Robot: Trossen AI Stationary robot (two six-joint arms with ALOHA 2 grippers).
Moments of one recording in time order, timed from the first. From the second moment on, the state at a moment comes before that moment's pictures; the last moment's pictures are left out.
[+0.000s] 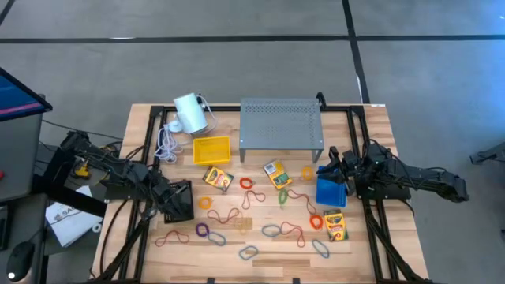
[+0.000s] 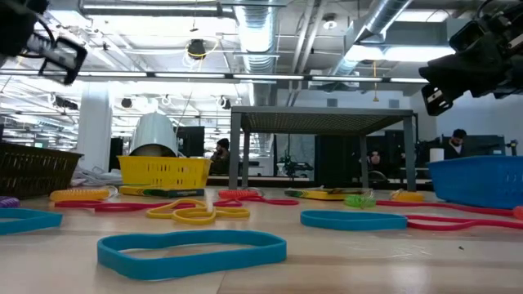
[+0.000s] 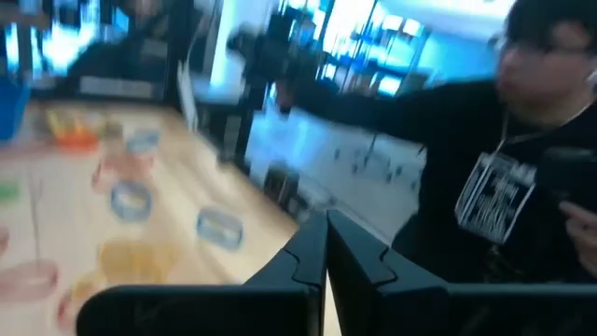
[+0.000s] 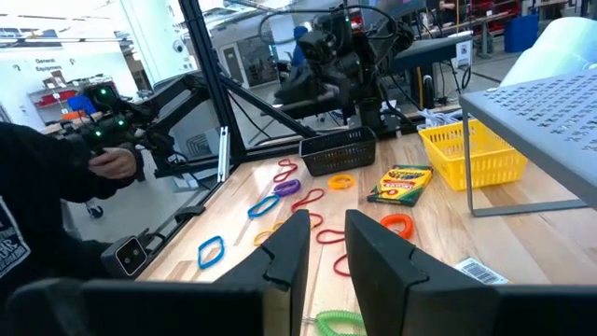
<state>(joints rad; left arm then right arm) -0.45 0.29 0.02 0.28 0.25 -0.24 -0.25 0.10 0.01 0.09 -0.44 0.24</state>
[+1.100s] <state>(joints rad) -0.45 0.60 0.02 0.61 -0.29 -0.32 -0.25 0.10 0.01 0.24 -0.34 0.62</state>
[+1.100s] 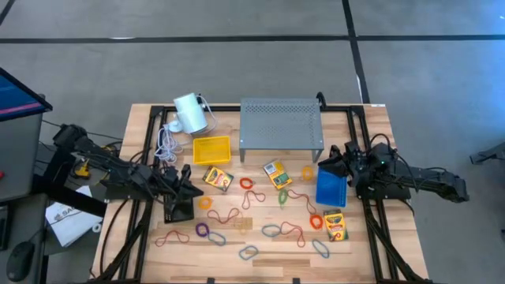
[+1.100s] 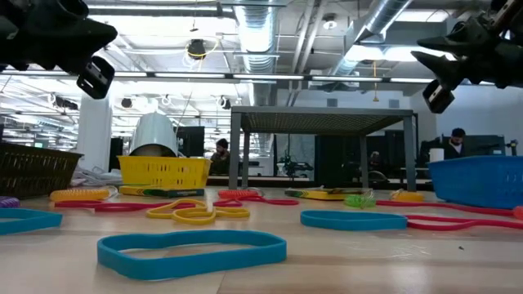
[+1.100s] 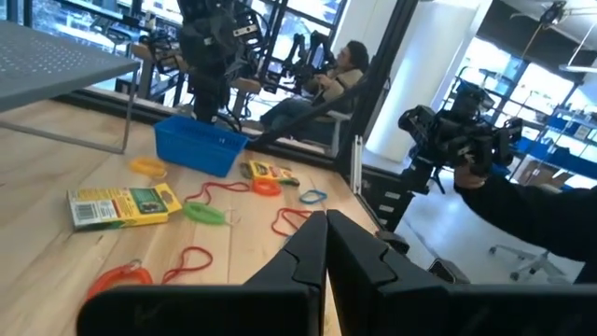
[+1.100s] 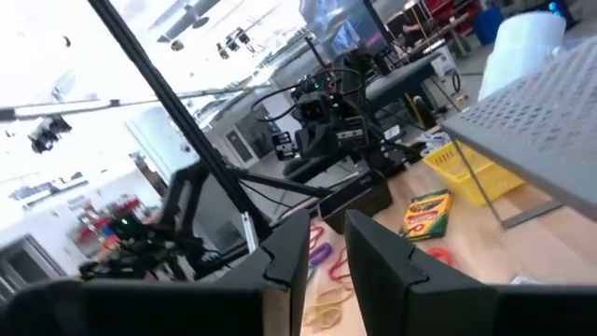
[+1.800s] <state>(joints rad) -0.45 0.65 0.02 0.76 -0.40 -0.27 -0.25 0.12 0.01 0.24 -0.21 0.62</state>
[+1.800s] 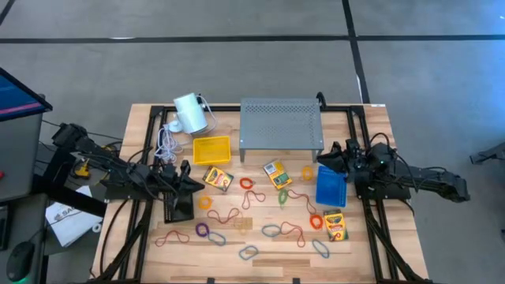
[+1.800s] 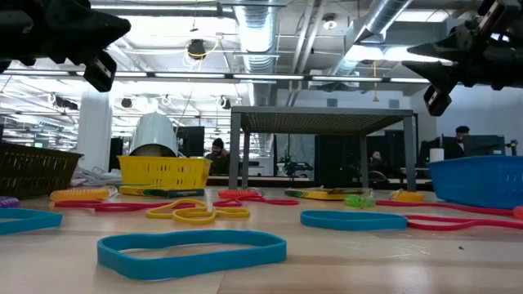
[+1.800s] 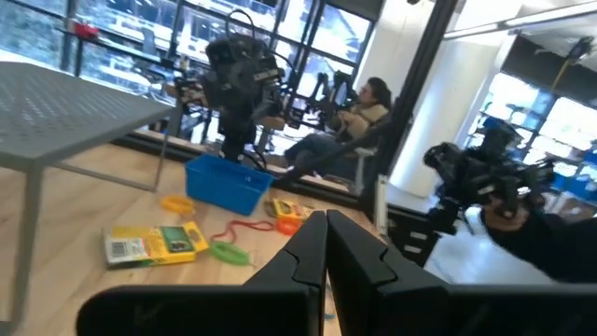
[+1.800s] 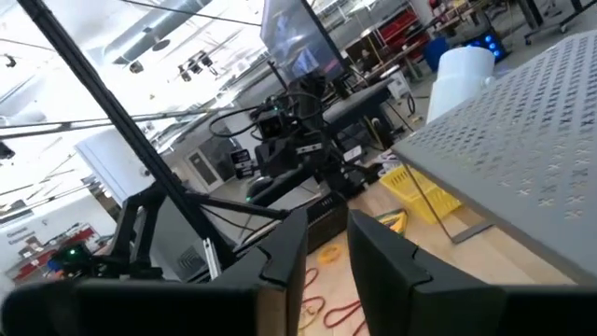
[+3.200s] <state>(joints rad) -0.39 0.65 0.02 0.76 -0.38 -0.14 0.39 1.05 0.96 -0.66 0.17 0.52</state>
